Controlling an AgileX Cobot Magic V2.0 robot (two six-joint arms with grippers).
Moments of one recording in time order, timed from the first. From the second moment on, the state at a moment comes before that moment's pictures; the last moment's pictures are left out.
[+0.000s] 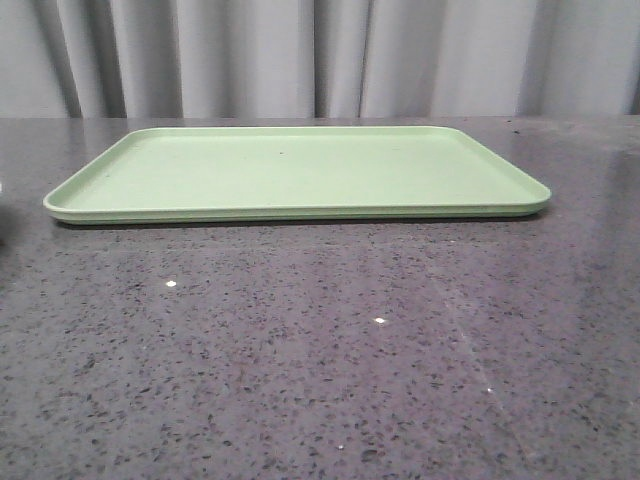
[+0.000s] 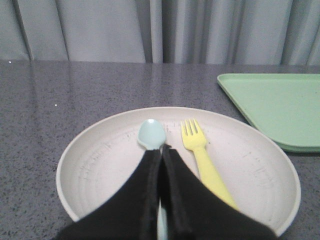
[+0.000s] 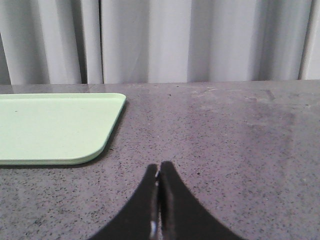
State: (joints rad) left arm 0.02 0.00 0.00 -0.03 0.14 -0.06; right arm 0.07 -0.01 0.03 0.00 0.02 0.10
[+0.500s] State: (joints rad) left arm 0.02 0.00 -0.15 -0.03 0.20 -0.06; right arm 0.07 -0.01 -0.05 0.00 0.15 0.10
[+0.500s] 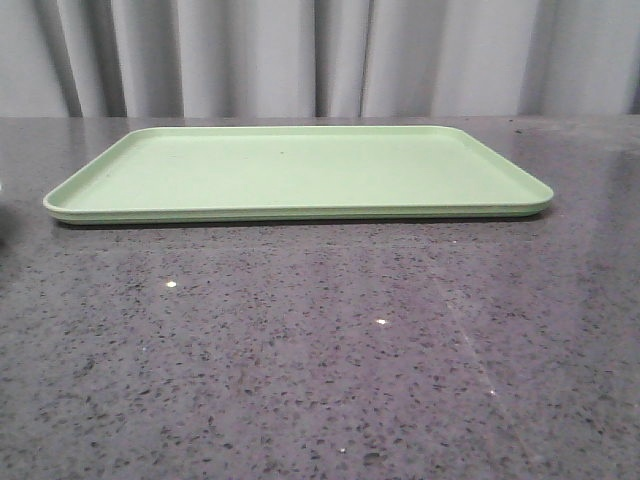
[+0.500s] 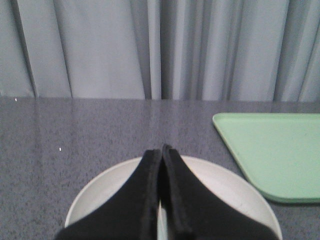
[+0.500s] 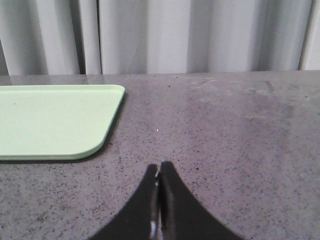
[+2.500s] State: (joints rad) left arm 0.11 0.64 -0.81 0.15 0.74 -0.11; right arm 0.07 0.55 -0.62 0.01 0.62 0.10
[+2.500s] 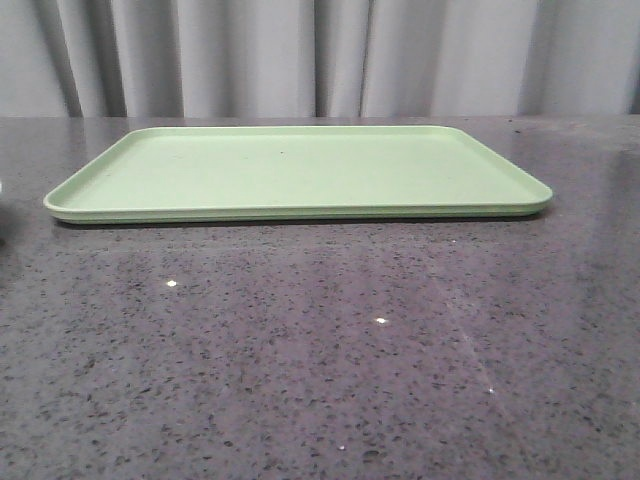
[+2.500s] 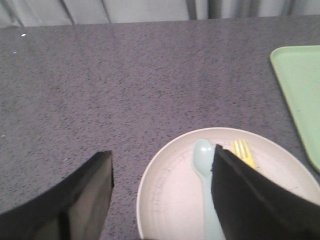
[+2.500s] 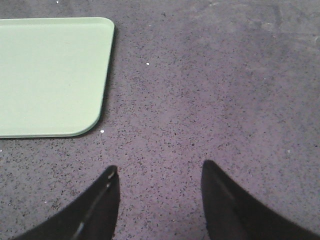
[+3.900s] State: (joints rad) left arm 0.20 1.30 -0.83 0.18 0.75 -0.11; right arm 0.07 0.55 -0.62 0.02 0.62 0.10
